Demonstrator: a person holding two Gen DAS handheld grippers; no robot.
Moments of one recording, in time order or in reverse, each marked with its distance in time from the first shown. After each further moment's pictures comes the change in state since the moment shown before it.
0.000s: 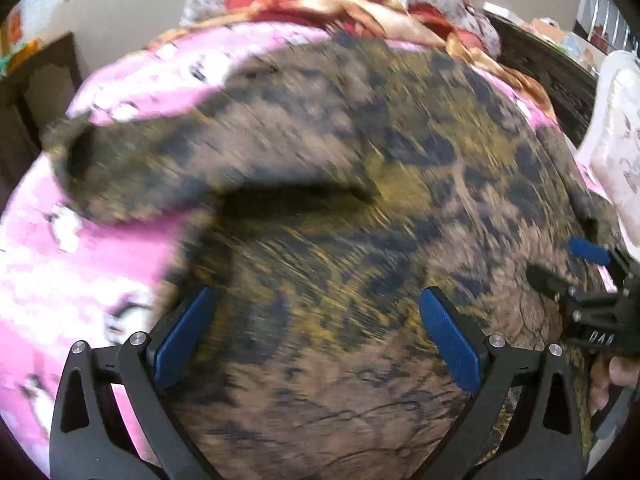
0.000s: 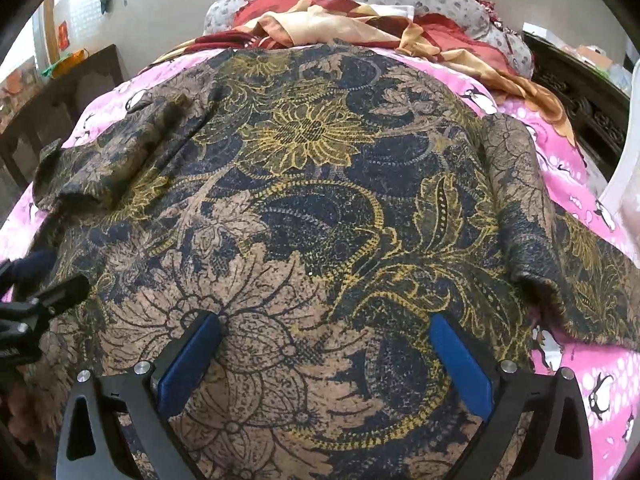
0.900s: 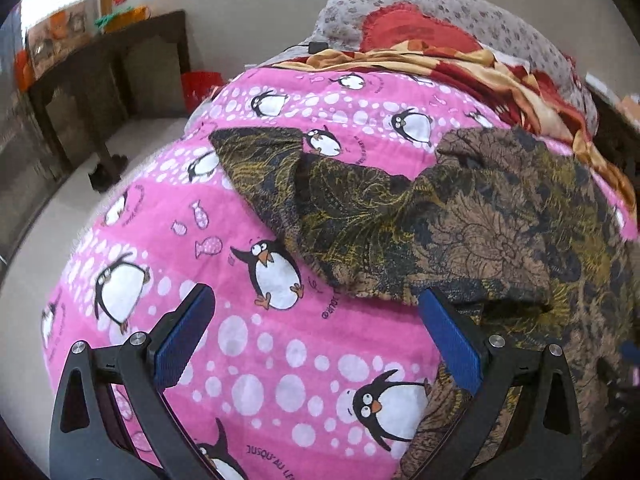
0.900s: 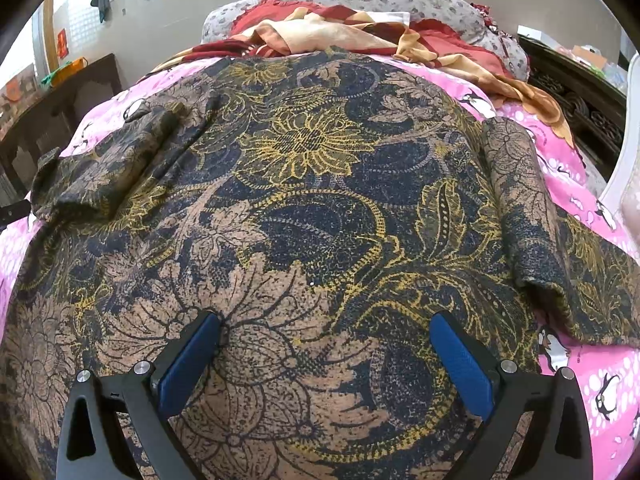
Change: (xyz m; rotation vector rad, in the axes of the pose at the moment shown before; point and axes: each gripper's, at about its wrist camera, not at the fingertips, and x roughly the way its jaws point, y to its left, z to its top) left arm -0.020 0.126 0.022 -0.267 -0.062 0.229; right arm 0.003 0.000 0.001 0.021 -0.022 0.008
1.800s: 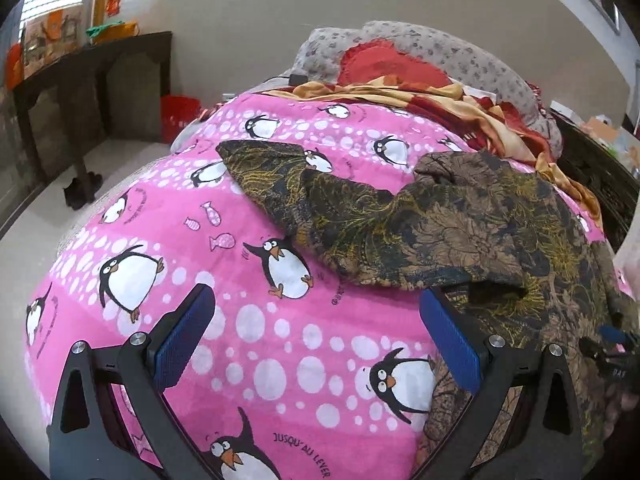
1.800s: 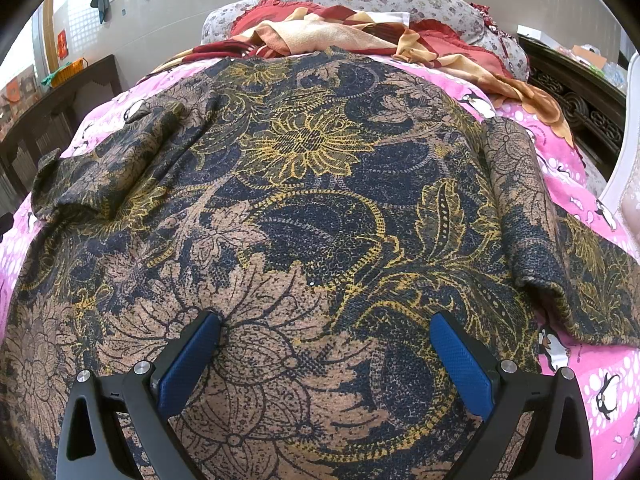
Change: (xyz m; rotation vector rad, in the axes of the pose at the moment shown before) left arm -0.021 0.031 -0.027 0.017 -0.142 -0.143; right arm -0.001 0.000 0.000 0.000 -0.001 0.000
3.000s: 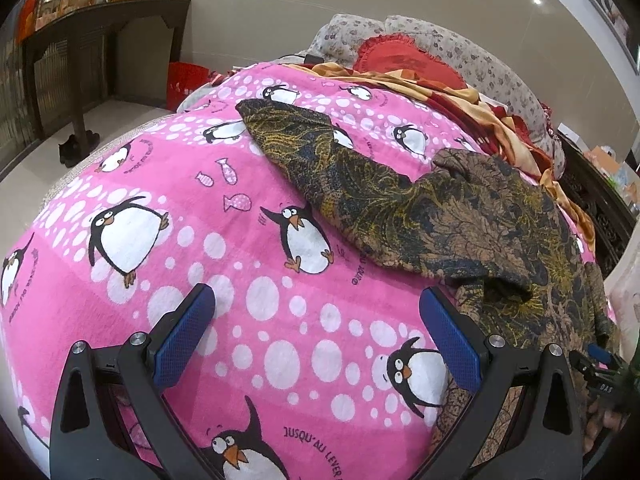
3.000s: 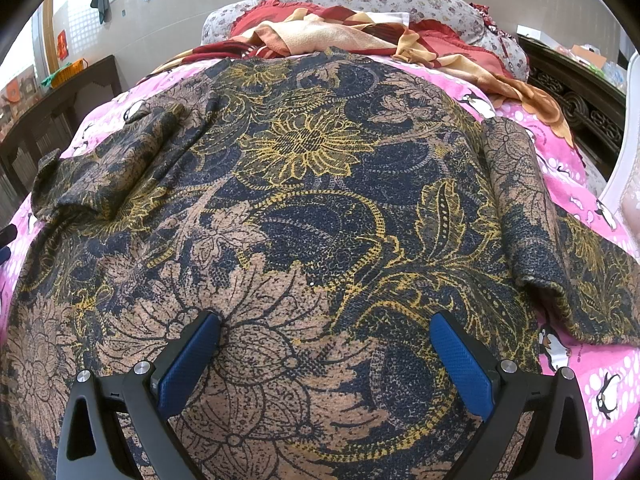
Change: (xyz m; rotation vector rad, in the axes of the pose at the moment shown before) left arm 0.009 0.022 -0.012 -0.127 0.049 -0.041; right arm 0.000 -0.001 0.000 0.001 -0.001 0.003
